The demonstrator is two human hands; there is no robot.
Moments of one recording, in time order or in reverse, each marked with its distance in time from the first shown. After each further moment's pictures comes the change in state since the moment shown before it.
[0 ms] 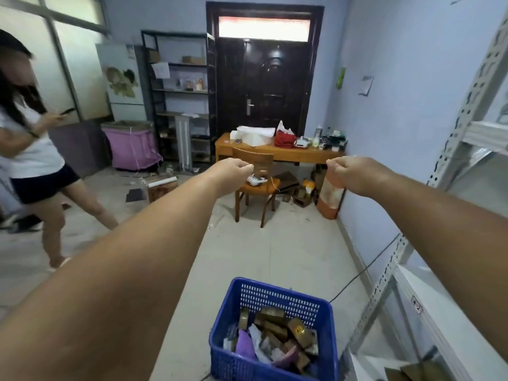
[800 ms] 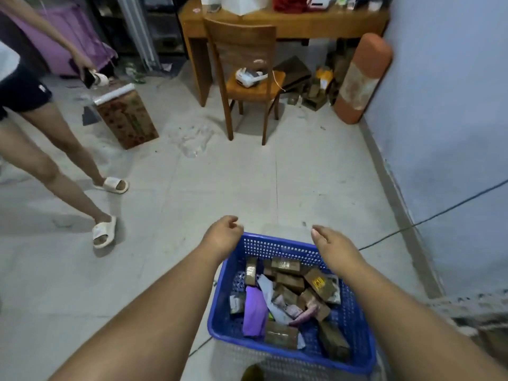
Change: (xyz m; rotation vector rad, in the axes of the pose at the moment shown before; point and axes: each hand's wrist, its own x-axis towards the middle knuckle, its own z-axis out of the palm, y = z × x) left_hand 0.300 -0.305 0.305 -0.162 -0.313 -0.537; right_hand 0.219 0.154 0.458 0.282 -0.466 0.397
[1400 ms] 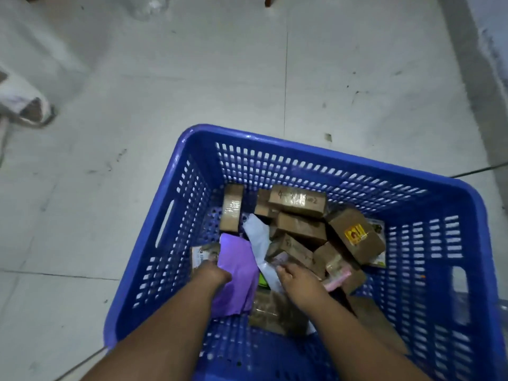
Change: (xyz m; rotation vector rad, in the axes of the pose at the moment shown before) left_hand 0.276 -0.419 0.346 0.227 -0.243 -0.619; right_hand 0.211 0.302 0.442 -0.008 -0.474 0.271
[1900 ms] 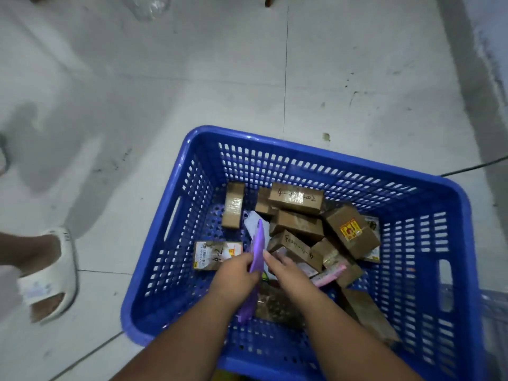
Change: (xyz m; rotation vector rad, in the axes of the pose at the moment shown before) left_hand -0.066 0.010 0.015 0.064 0.085 0.563; right_hand -0.044 -0.038 -0.005 0.602 -0.088 0.043
